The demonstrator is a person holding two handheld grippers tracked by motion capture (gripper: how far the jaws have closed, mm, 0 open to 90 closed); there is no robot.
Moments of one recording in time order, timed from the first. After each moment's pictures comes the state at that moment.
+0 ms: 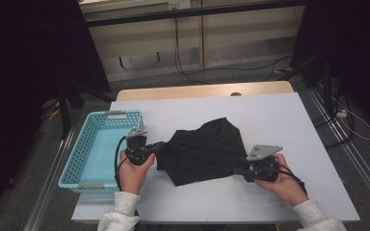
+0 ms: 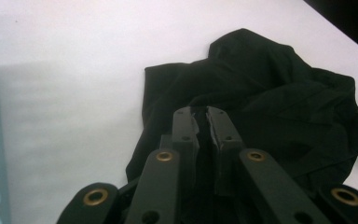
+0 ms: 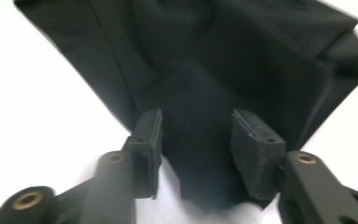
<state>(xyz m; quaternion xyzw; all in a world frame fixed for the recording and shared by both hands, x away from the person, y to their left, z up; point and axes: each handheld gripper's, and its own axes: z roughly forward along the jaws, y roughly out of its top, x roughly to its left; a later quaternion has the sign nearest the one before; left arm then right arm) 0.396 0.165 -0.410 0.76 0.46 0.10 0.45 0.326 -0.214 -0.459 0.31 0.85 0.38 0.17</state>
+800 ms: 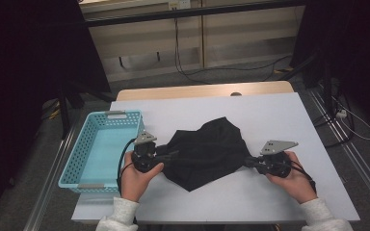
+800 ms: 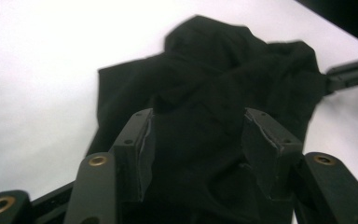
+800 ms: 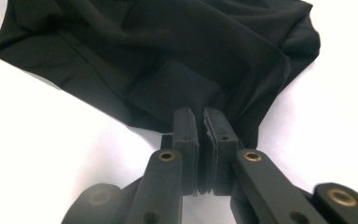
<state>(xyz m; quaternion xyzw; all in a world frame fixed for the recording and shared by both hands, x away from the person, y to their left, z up) 0.368 0.145 -0.400 0.81 0.38 0.09 0.45 0.326 -0.245 -0.450 0.35 0.83 0.40 0.17</state>
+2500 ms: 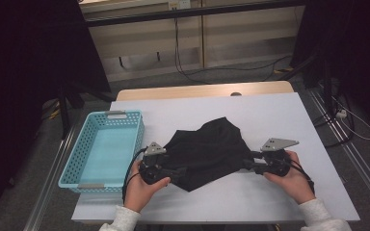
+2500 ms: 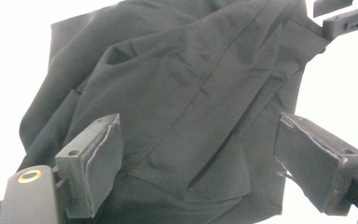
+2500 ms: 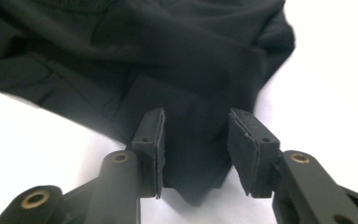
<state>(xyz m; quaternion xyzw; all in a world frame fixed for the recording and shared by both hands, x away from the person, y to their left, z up) 0.357 0.134 -0.426 0.83 0.35 0.07 0.42 0.329 -0.243 -0.450 0.39 0.81 0.40 0.18</state>
